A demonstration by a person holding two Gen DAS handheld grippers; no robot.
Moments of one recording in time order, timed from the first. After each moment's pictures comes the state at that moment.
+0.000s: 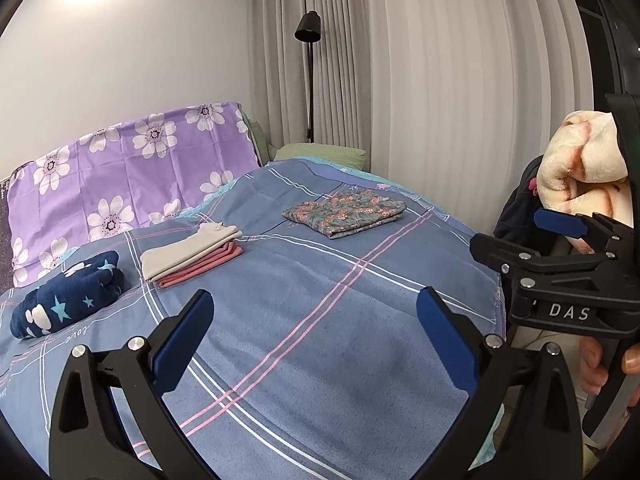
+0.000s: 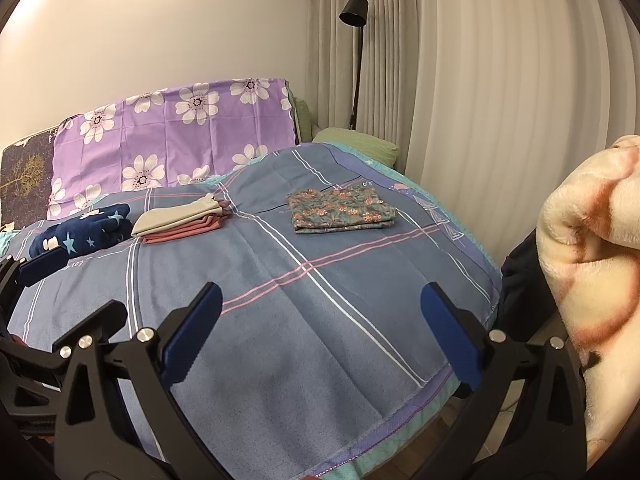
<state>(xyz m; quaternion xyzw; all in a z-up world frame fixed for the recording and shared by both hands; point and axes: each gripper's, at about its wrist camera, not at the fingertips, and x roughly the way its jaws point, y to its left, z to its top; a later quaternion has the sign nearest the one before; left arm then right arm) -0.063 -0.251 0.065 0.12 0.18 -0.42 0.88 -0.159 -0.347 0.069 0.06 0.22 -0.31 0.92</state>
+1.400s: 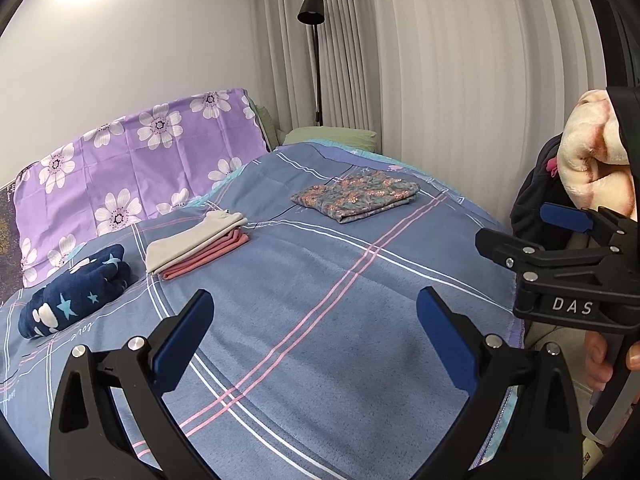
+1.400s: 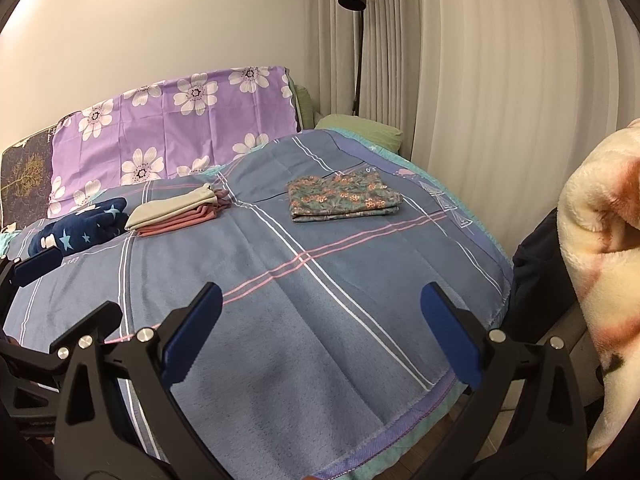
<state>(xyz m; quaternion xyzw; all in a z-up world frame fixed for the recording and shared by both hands) -0.054 -0.271 0.051 0.15 0.20 -0.40 0.88 -0.147 -0.370 0.050 0.08 0.24 -0.31 0.92</state>
